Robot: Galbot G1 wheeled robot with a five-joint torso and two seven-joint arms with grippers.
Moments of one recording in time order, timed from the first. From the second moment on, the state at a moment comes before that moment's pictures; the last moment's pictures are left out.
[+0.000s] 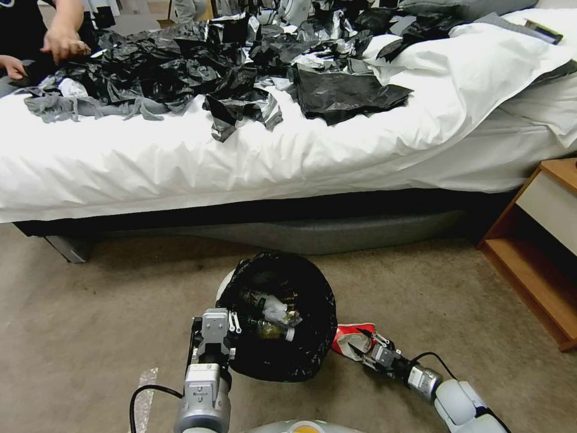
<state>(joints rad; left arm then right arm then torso) 1.87 -1.53 -0.27 -2.34 0.20 0.26 -0.28 -1.22 1.25 0.47 1.05 -0.41 0.64 -0.51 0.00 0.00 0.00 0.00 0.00</state>
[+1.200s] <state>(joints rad) 1.87 -1.53 -0.27 -2.34 0.20 0.27 -0.28 -1.40 1.27 0.54 1.76 -0.02 0.66 -0.37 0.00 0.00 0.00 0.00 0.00</state>
